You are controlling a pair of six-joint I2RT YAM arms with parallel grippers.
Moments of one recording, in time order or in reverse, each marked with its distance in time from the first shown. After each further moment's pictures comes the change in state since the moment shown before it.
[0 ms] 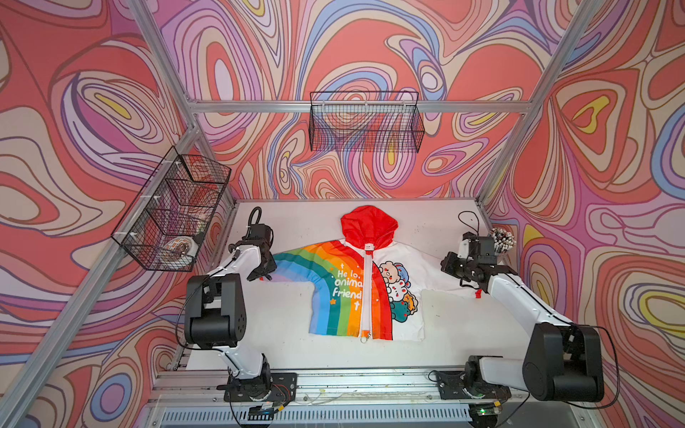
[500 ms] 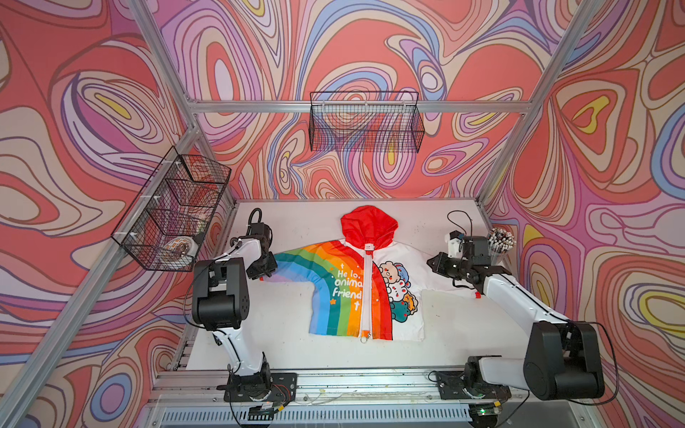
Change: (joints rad) left arm 0.027 0.152 0.097 -0.027 0.075 0.031; right arm 0.083 0.026 -0.013 0.063 -0.174 -0.003
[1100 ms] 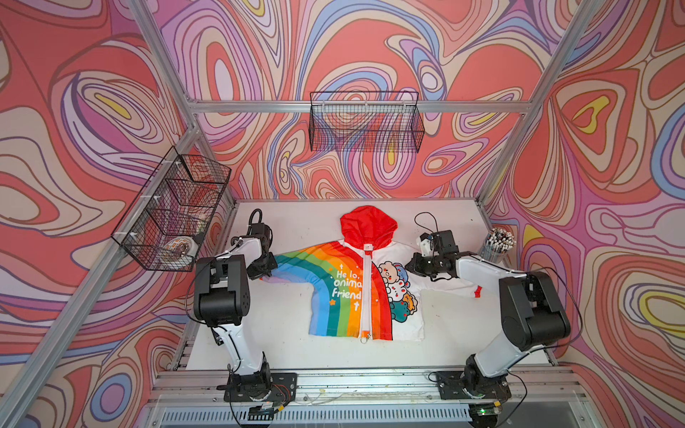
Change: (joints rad) left arm 0.001 0.017 0.000 0.002 0.003 0.002; right arm 0.139 0.363 0.193 0.000 0.016 0.027
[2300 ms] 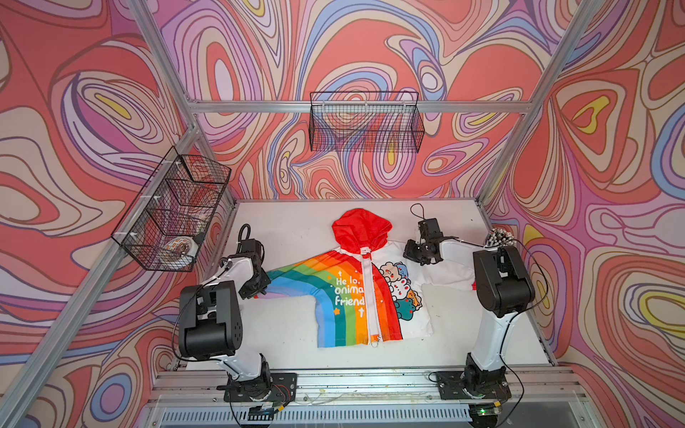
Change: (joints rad) left arm 0.059 -0.275 -0.270 0.007 -0.025 -0.117; right arm 0.010 0.259 0.227 0.013 0.230 0.081
